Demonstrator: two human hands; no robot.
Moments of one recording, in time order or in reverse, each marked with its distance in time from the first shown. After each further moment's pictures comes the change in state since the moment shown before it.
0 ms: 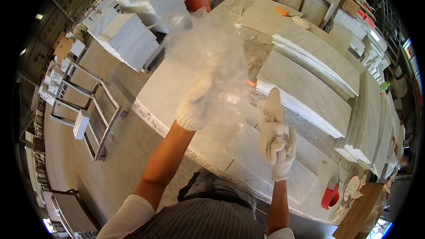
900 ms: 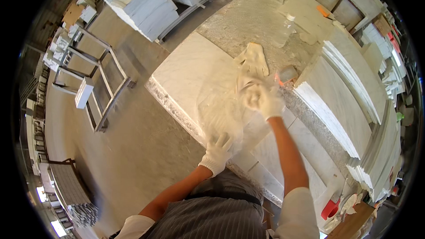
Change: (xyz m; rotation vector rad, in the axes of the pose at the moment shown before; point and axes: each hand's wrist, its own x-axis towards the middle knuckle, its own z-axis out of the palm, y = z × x) left_hand -0.188 -0.089 -0.151 2.214 -0.140 -0.399; right_hand 0.123 0.152 0.175 -1.327 -0.585 -0.369
